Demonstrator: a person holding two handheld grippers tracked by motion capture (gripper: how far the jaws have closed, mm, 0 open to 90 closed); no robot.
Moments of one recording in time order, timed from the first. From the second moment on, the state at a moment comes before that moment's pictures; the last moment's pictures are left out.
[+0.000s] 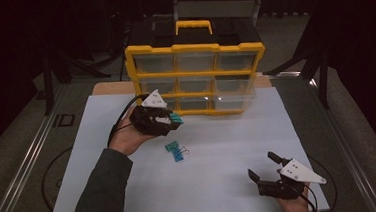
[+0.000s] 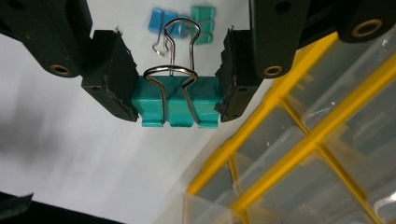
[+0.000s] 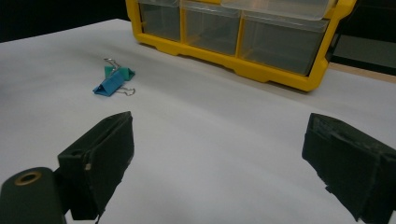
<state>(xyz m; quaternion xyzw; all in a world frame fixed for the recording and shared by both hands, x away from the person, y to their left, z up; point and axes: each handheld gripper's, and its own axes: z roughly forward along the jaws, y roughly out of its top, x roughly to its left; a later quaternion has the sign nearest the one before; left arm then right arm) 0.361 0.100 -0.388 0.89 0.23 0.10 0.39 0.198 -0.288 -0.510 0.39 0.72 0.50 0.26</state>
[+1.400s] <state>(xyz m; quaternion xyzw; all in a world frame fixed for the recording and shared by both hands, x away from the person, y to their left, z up) 0.424 0.004 -0.342 0.89 0.21 0.11 0.38 0.198 -0.287 -0.509 0.39 0.72 0.51 0.26</state>
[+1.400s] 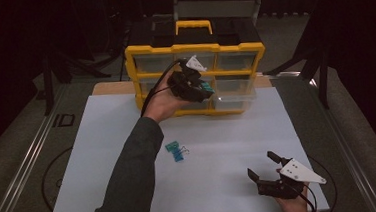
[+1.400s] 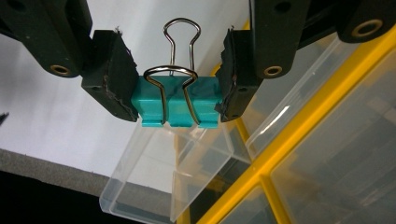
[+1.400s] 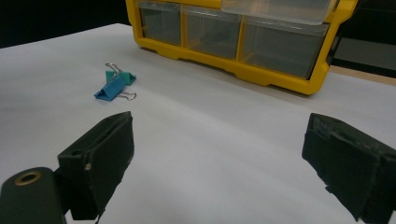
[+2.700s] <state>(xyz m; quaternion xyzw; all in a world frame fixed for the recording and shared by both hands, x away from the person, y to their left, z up) 0.428 0.008 -0.363 0.88 0.28 0.14 0.35 0.198 -0.289 -0.509 0.40 0.71 0.51 0.26</state>
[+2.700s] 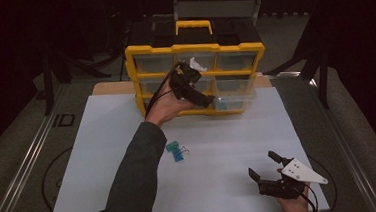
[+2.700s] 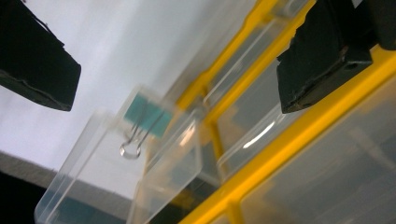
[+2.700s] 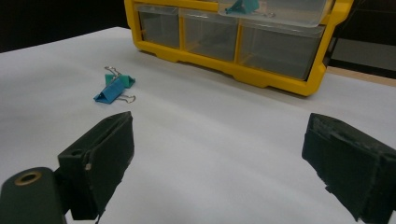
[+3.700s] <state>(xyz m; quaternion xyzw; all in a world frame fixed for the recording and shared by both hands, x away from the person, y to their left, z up) 0.355 0.083 -0.470 0.90 0.30 0.12 0.30 0.197 -0.287 -0.509 0.40 0.72 0.51 0.26</state>
